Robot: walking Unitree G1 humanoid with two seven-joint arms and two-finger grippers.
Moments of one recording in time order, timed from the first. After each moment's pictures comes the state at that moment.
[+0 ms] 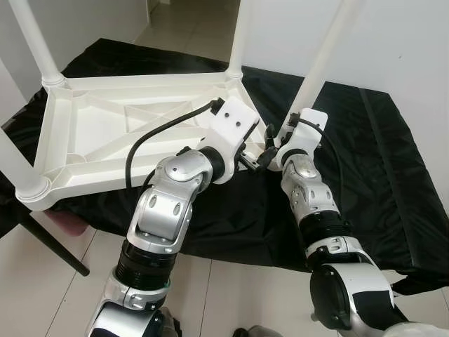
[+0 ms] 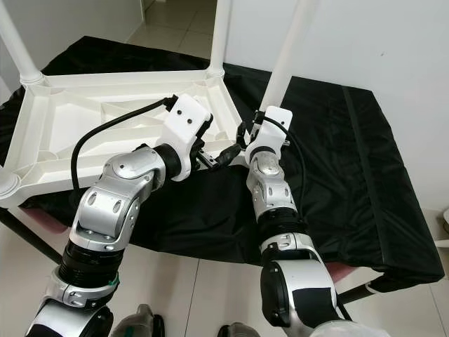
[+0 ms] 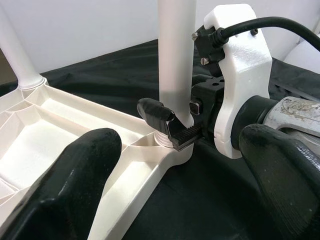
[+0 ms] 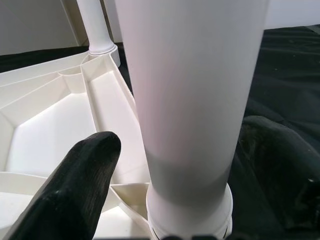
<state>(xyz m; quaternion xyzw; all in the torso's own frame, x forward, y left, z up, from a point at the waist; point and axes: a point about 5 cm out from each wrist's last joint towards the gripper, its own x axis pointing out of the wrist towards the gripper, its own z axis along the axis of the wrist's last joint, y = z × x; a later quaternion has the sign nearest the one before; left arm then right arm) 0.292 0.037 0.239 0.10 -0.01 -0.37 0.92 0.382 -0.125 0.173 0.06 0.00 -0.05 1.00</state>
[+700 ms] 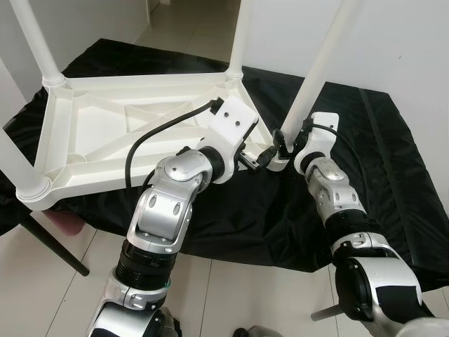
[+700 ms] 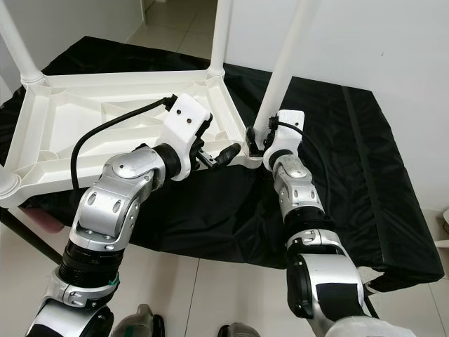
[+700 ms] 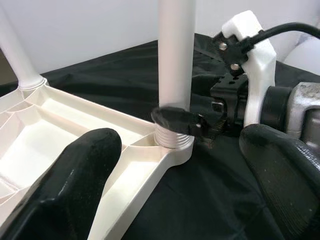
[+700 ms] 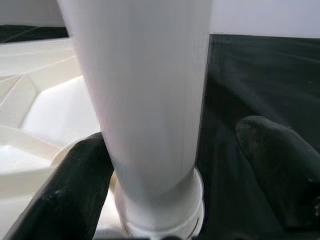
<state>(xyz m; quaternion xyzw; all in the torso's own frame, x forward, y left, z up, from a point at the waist) 0.292 0.037 0.239 0.10 -0.01 -0.37 0.92 0.385 -0.169 0.161 -0.01 0.01 0.09 1.00</state>
